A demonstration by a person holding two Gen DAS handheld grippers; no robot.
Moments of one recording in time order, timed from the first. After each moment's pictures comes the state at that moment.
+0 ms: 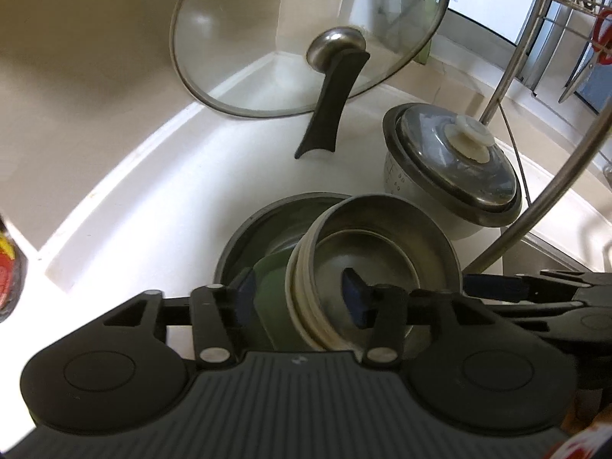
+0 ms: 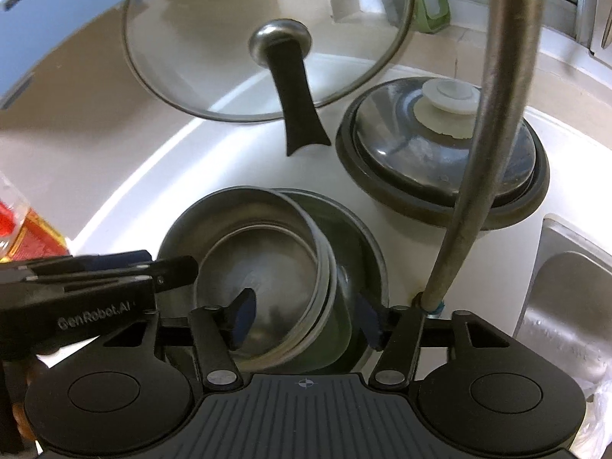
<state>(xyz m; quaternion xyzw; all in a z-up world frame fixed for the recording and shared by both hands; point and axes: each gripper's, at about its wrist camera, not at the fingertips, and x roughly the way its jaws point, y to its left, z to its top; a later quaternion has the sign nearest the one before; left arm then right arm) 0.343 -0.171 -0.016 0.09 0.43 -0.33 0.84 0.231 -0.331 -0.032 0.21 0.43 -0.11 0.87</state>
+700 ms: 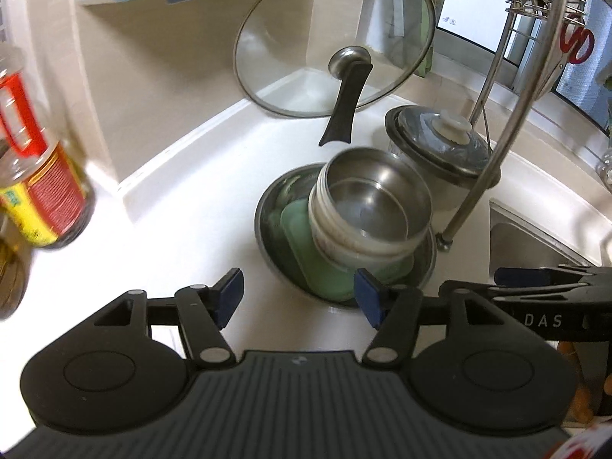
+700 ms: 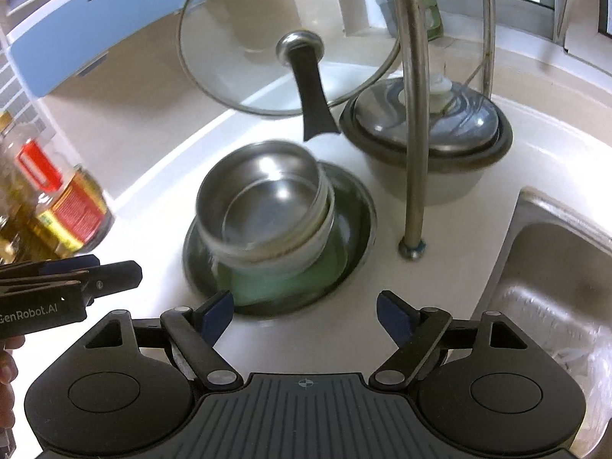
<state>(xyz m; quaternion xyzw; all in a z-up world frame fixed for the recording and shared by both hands) 0.244 -0.098 0.008 0.08 0.40 -0.29 0.87 0.141 -0.306 -0.022 0.20 0.40 -0.08 0.89</state>
